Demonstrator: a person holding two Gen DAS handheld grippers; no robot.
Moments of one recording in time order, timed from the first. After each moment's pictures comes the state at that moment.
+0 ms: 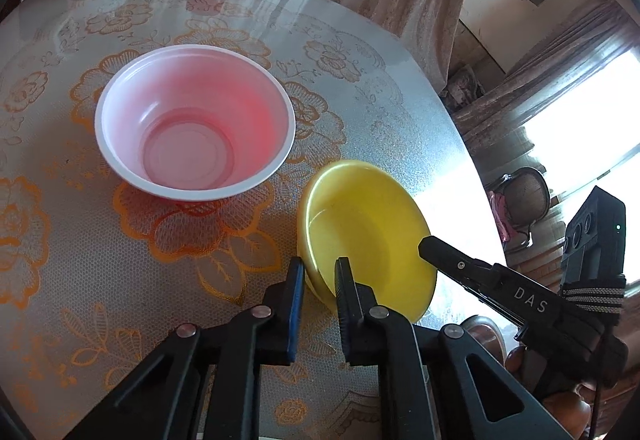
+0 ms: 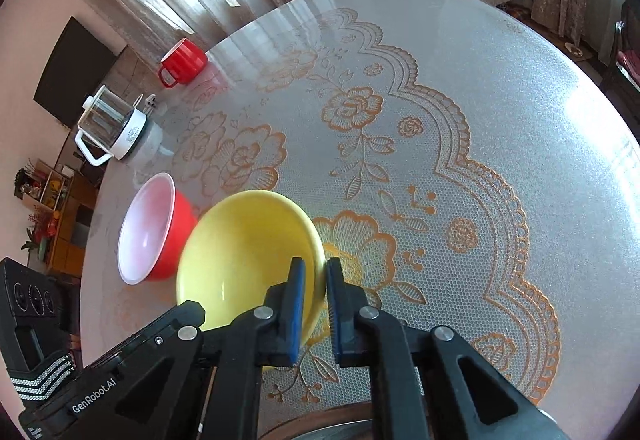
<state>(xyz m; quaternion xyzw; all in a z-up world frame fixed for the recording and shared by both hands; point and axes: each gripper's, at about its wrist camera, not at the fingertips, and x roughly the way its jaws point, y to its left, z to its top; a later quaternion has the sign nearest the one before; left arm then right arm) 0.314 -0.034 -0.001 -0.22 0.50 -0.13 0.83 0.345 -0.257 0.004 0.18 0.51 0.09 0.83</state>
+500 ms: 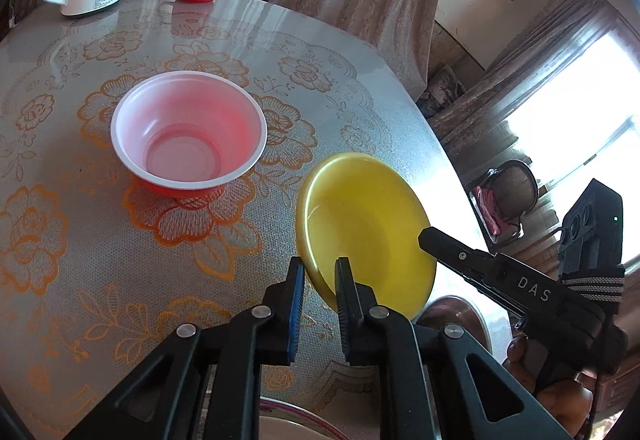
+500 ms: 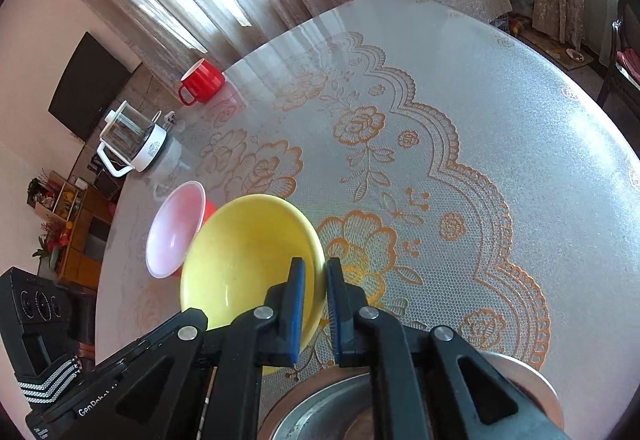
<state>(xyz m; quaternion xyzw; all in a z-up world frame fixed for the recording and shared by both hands) 0.288 -0.033 0.027 -0.20 0.48 -0.16 0.84 0.313 -0.264 0.032 0.19 0.47 0.11 0.85</state>
